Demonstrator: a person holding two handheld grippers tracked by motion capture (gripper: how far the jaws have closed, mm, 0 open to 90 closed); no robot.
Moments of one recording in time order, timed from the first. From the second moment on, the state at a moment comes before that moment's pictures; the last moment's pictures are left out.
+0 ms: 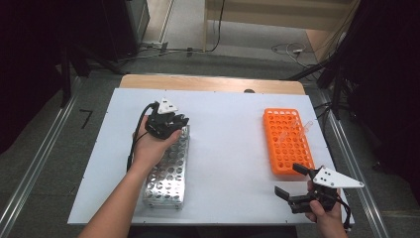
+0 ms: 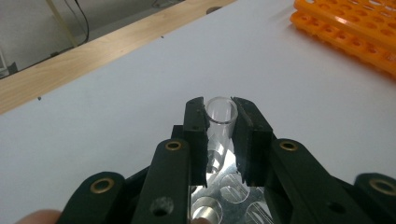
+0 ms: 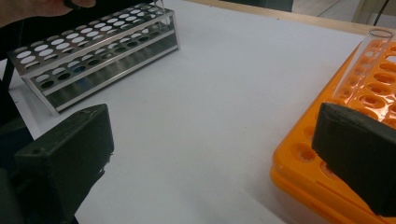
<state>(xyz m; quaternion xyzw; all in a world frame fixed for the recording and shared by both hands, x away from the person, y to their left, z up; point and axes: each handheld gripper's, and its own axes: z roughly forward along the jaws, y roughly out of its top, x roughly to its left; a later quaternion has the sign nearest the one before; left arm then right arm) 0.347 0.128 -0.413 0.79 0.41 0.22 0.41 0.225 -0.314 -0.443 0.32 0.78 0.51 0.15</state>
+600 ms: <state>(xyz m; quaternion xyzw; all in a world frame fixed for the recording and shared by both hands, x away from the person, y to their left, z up) 0.349 0.133 -0.423 0.77 0.43 0.19 0.43 0.226 -0.315 -0.444 0.33 0.78 0.51 0.15</state>
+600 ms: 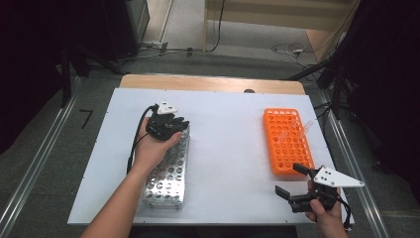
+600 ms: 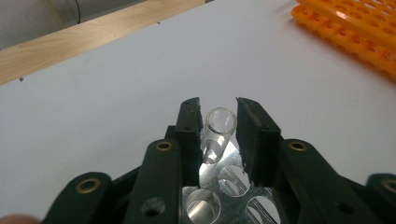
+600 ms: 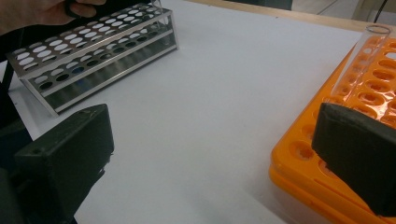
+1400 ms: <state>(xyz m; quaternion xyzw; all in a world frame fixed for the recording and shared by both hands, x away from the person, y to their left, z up) 0.292 0.147 -0.404 0.73 0.40 0.16 0.53 0.235 -0.317 -0.442 0.34 0.78 0.51 0.15</state>
